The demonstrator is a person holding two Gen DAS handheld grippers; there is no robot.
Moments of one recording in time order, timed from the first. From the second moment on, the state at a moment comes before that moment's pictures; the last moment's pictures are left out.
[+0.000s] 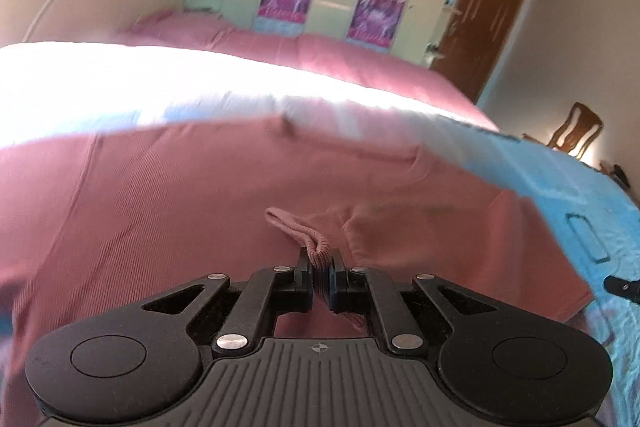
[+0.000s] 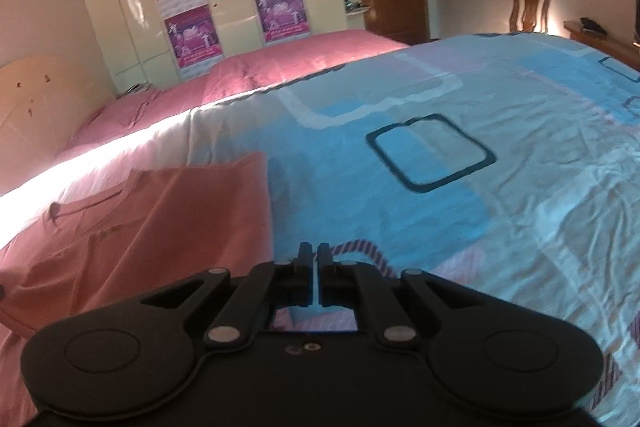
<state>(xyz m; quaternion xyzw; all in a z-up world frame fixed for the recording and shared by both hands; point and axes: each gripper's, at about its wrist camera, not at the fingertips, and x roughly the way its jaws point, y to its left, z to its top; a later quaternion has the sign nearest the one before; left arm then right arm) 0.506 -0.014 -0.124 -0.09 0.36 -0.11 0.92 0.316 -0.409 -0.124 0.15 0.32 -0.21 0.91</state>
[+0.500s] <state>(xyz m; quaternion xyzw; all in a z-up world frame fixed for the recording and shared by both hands) 0.499 0.006 -0.144 -0.08 0.37 -0.09 0.92 0.311 -0.386 -0.144 0.14 0.38 -0.14 0.90</state>
